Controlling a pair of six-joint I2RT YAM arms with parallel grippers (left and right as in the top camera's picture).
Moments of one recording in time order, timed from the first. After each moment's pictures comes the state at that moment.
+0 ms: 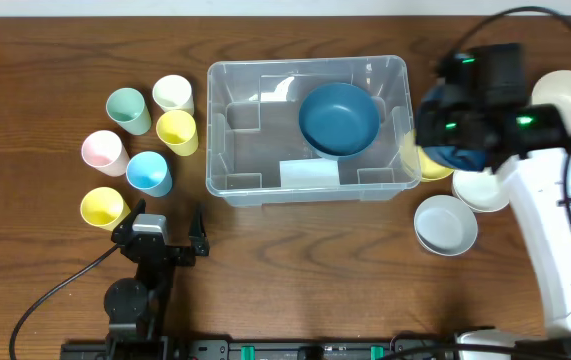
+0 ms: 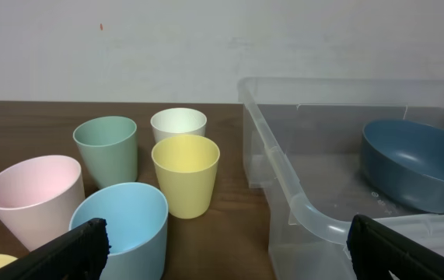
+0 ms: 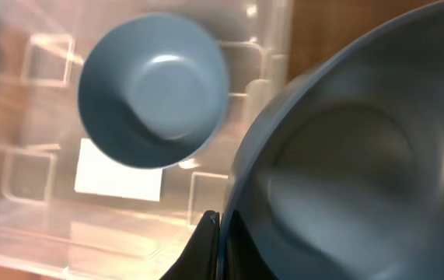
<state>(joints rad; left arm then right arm) -0.02 0.01 0.02 -0.10 0.10 -0.07 0.17 1.49 1.43 -0.95 -0.10 0.13</state>
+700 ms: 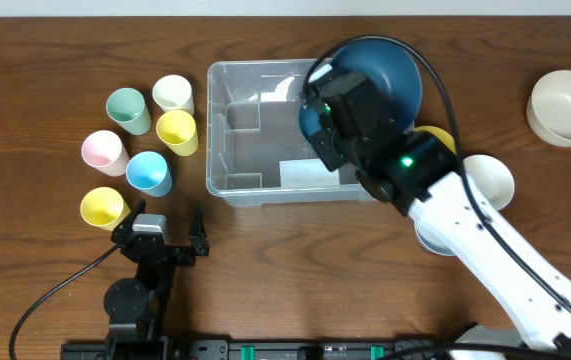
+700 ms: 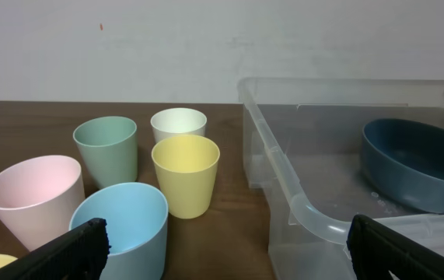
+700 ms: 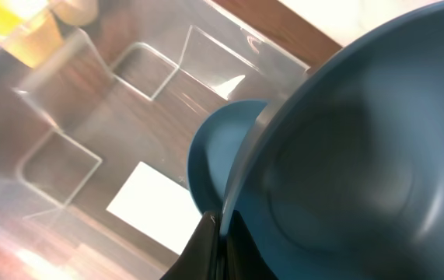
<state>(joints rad) -0.01 0.01 0.02 -0.10 0.10 -0.07 0.65 1.54 1.44 -0.71 0.20 -0.06</state>
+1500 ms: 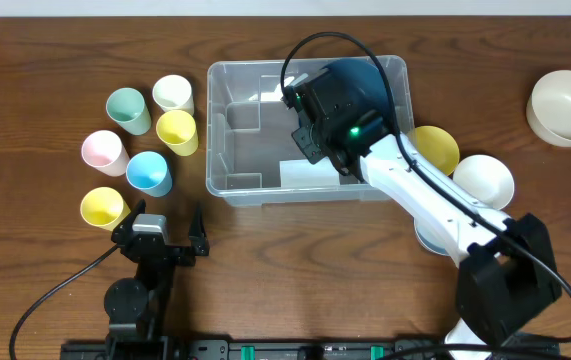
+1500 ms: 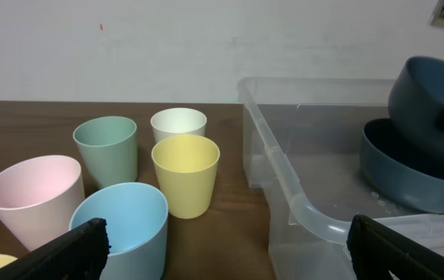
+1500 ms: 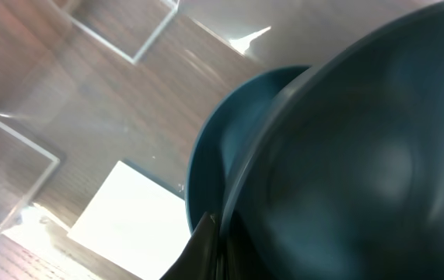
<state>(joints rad) -0.01 0.01 0.02 -0.10 0.10 -0.07 0.60 1.83 1.44 -0.59 0.15 -0.06</state>
